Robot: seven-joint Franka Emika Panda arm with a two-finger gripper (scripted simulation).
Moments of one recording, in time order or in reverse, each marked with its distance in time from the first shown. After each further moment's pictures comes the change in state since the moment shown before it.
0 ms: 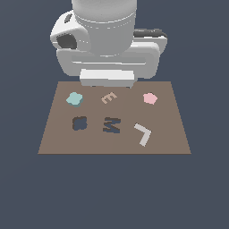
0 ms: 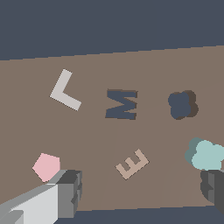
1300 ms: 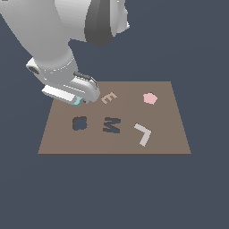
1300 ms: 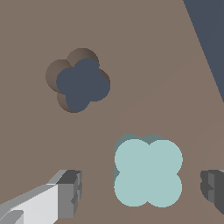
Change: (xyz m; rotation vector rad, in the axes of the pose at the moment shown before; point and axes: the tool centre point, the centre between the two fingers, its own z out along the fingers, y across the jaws) arm -0.029 0.138 0.107 -0.020 0.011 0.324
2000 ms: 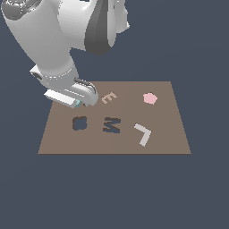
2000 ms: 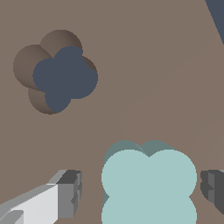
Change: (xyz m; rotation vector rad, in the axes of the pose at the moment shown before) arm 0.000 0.007 0.024 0.002 0.001 0.020
